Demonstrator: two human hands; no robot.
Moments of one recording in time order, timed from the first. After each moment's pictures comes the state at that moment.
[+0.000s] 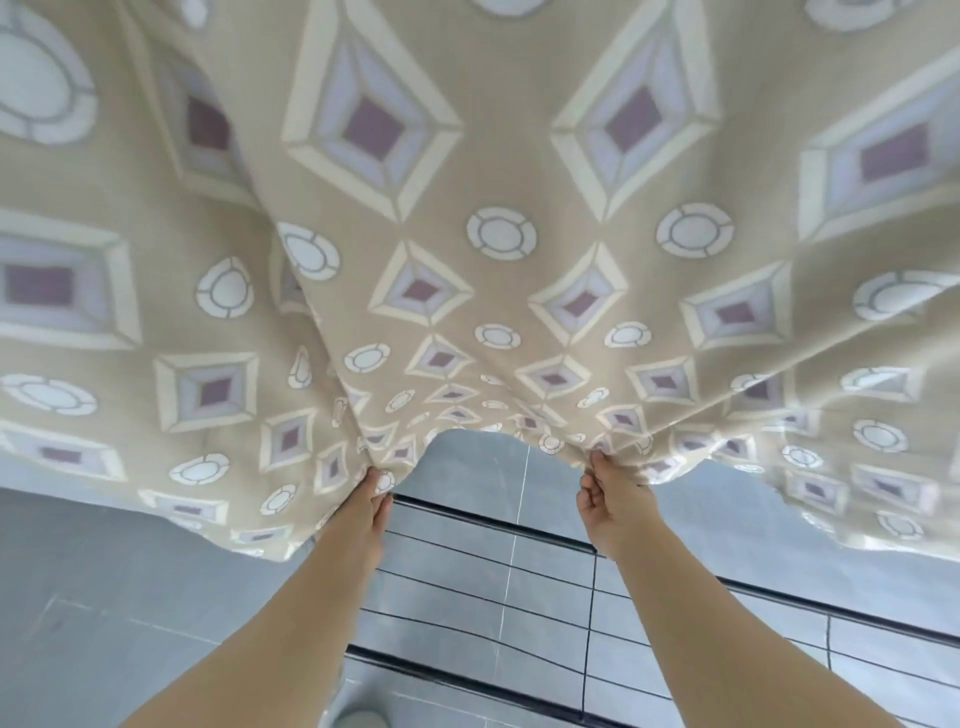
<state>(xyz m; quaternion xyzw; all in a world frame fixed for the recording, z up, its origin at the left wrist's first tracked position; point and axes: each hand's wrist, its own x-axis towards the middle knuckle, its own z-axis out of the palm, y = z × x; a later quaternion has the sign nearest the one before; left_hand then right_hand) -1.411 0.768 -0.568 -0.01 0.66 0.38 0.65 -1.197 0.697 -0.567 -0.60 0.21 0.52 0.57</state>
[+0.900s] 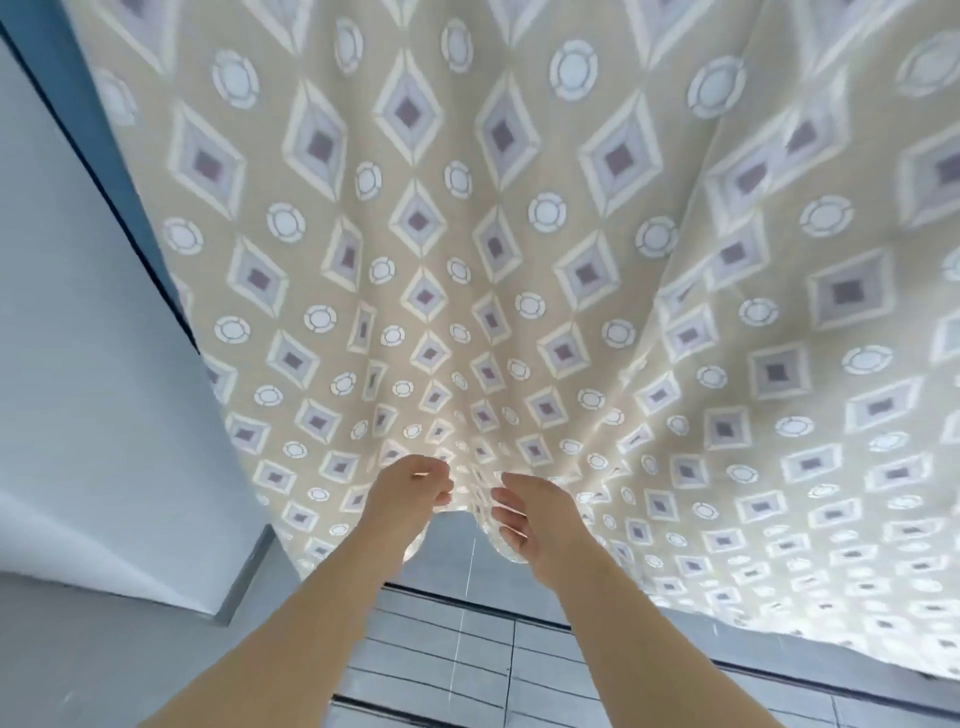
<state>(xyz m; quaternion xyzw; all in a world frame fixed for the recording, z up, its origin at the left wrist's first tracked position) -1.367 0.681 -0.212 0.50 0.57 0.25 0.60 -1.240 0.620 -0.216 -0.65 -0.02 0.56 0.51</state>
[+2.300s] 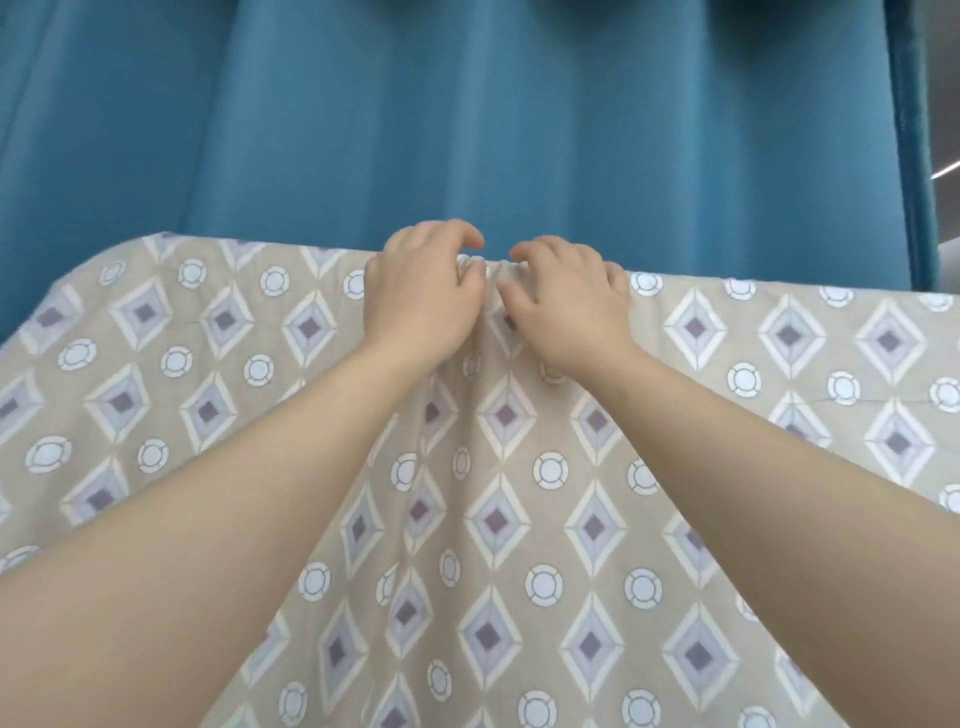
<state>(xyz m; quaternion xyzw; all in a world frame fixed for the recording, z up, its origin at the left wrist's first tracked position) -1.131 0.641 0.401 0.71 0.21 0.67 -0.08 -1.018 0.576 0.407 -0.62 -0.53 -0.46 0.35</state>
